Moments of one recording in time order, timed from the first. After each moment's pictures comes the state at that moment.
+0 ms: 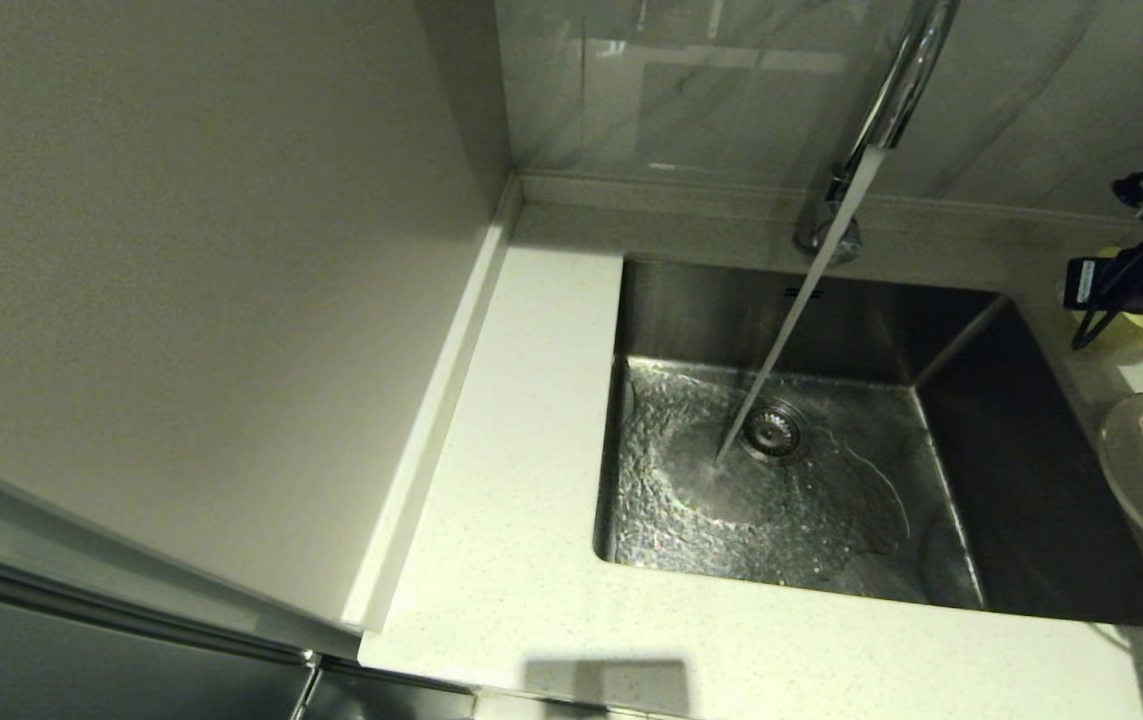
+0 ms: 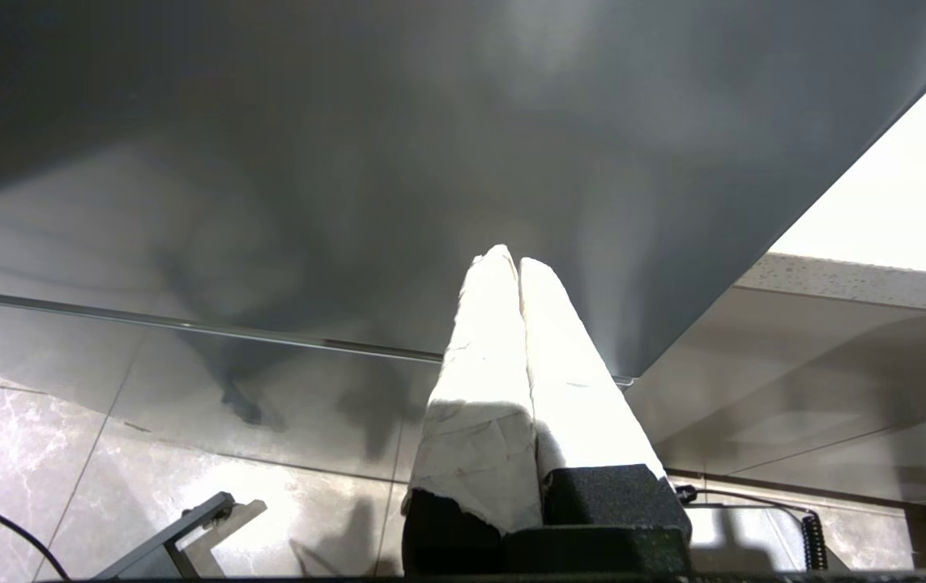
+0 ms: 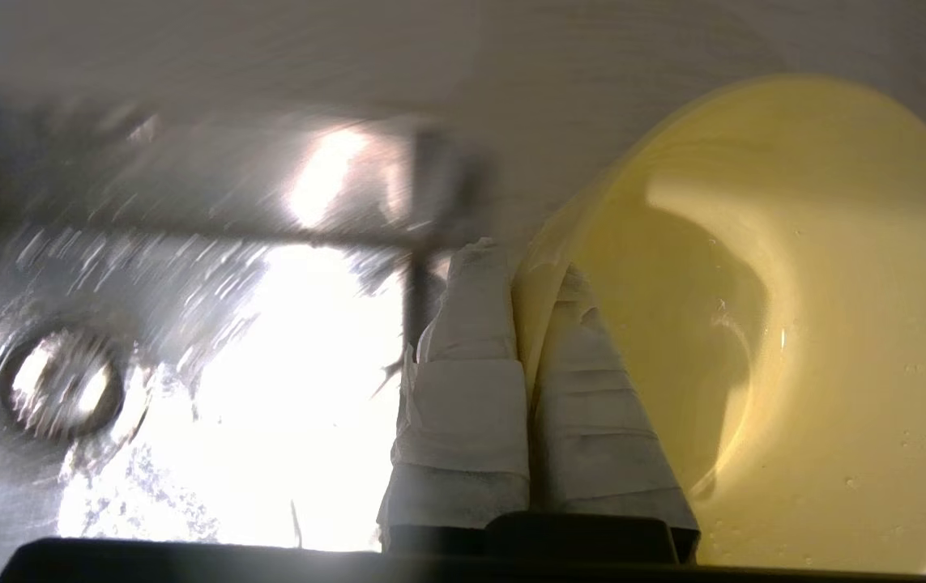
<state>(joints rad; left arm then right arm) 0.00 0.00 0.00 0.00 0.02 -0.02 -0.38 2.11 -1.90 0.14 0.12 -0.11</state>
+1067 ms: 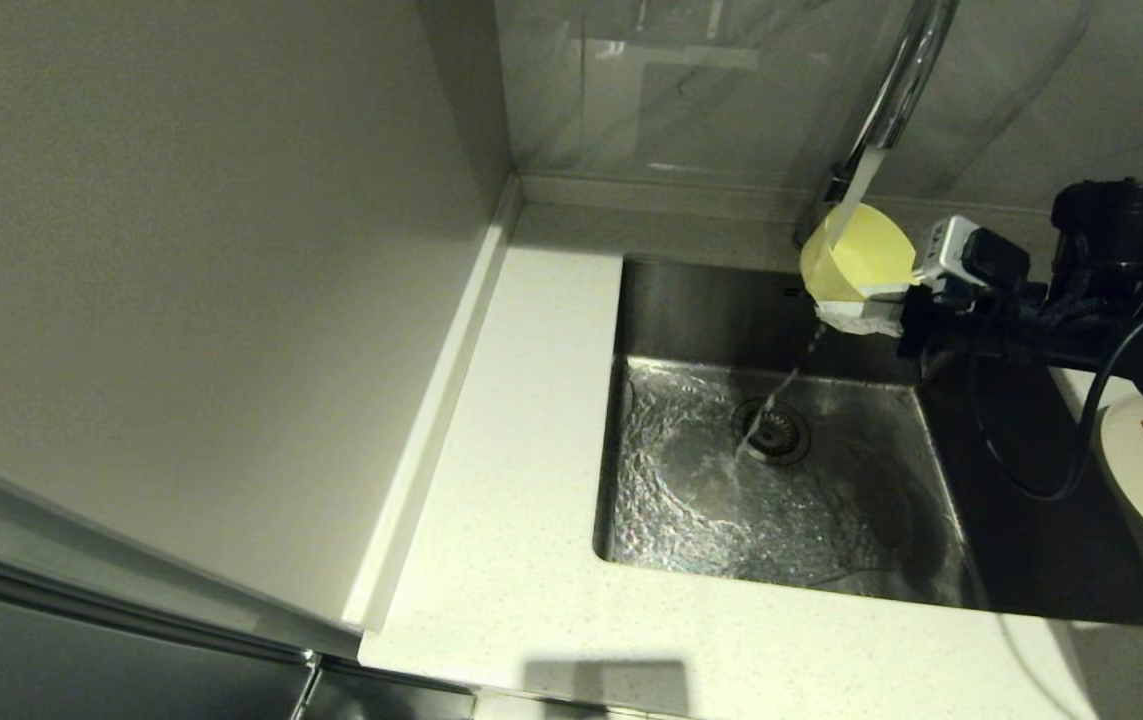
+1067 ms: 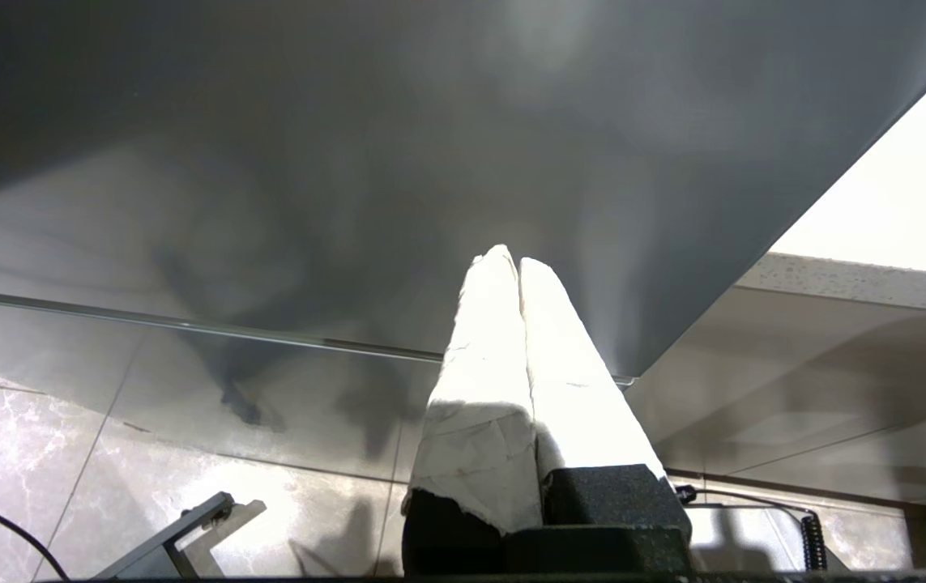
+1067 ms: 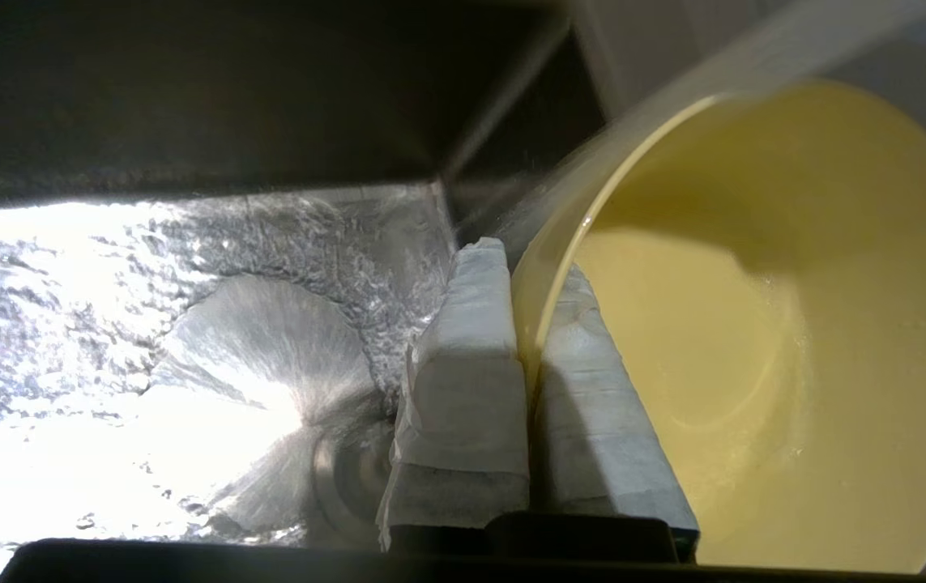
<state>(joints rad) 0.00 0.00 0.00 0.00 0.02 -0.02 0.01 1.85 -1.27 -0.37 0.75 -0.92</state>
